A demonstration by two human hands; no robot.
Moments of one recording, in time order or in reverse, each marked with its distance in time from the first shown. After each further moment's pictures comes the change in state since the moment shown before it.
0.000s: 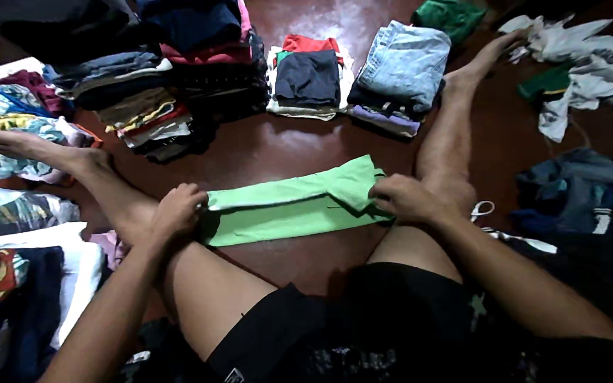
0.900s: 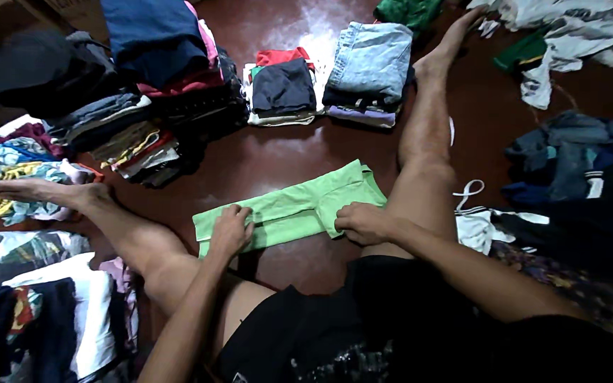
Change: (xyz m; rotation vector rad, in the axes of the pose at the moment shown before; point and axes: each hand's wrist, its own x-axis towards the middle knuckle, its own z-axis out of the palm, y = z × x) left_hand 0.041 0.127 0.029 -0.115 -0.201 -0.234; right_hand -0.001 -0.035 0.062 0.094 -0.317 -0.183
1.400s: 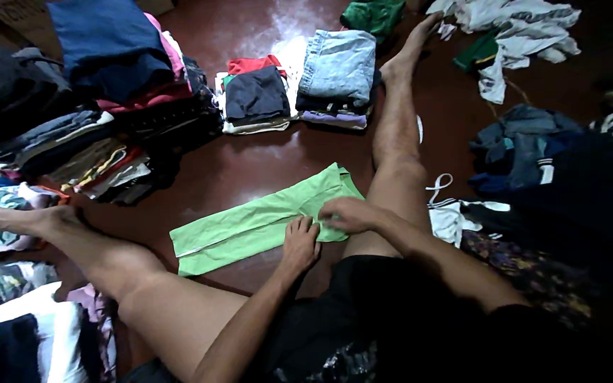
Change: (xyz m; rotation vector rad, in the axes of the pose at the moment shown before) left_hand 0.027 0.175 0.123 -0.137 0.172 0.424; right_hand -0.017 0.013 -0.029 0.225 0.128 0.203
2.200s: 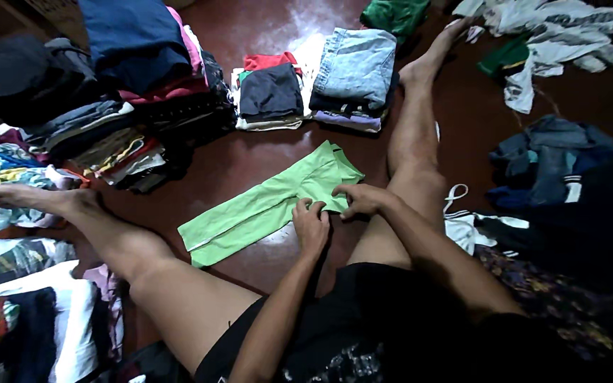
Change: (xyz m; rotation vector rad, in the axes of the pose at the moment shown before) left_hand 0.050 0.083 -0.096 -0.353 0.045 -0.620; right_hand 0.020 0.041 -0.019 0.200 -0.110 0.477
